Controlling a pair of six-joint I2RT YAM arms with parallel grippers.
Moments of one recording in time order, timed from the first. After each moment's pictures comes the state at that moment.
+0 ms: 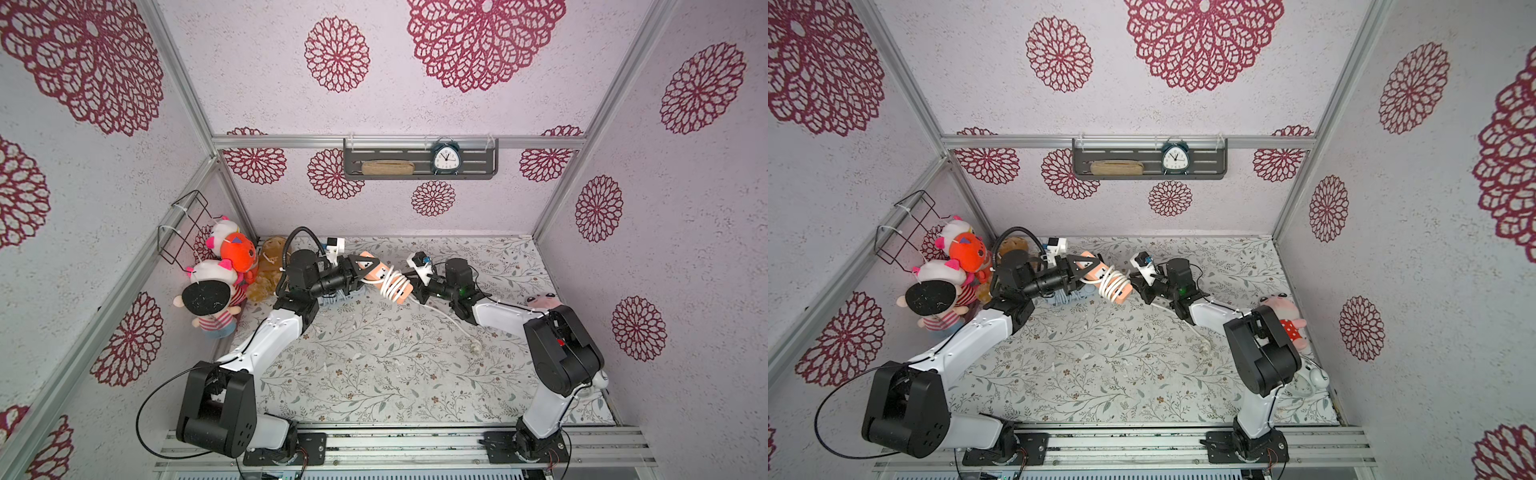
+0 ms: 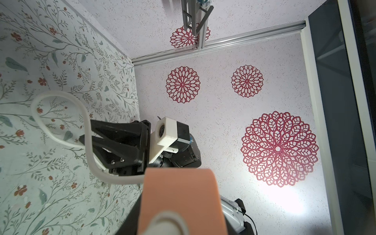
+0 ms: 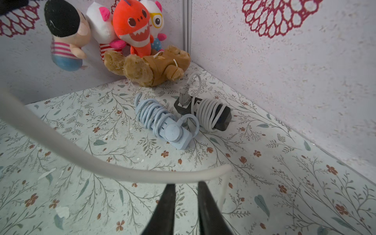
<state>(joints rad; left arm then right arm) -0.26 1.41 0.94 0.41 0.84 -1.31 0.49 1.77 1.03 0.42 -0.55 -0.16</state>
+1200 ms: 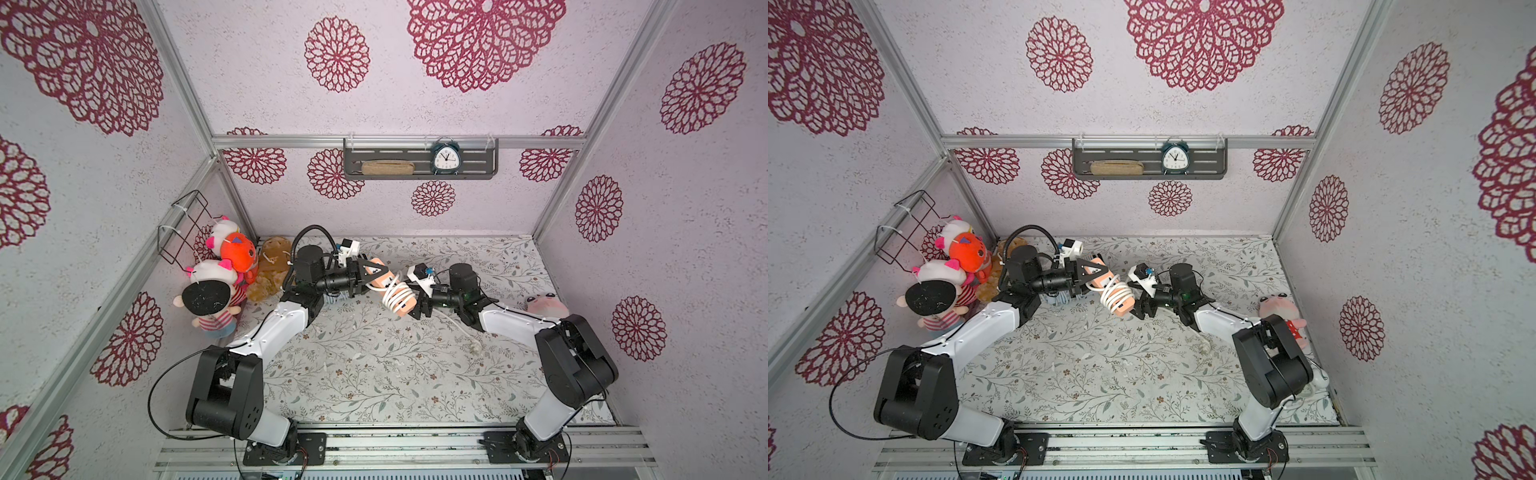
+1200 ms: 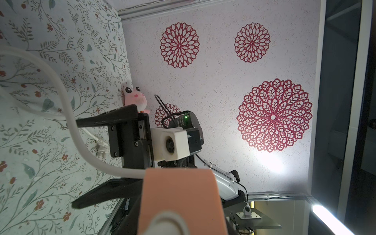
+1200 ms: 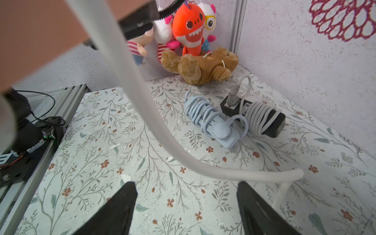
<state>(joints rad) -0.28 1.50 0.99 0.39 1.05 -1.30 0.51 1.69 0.96 0.42 -0.78 -0.19</state>
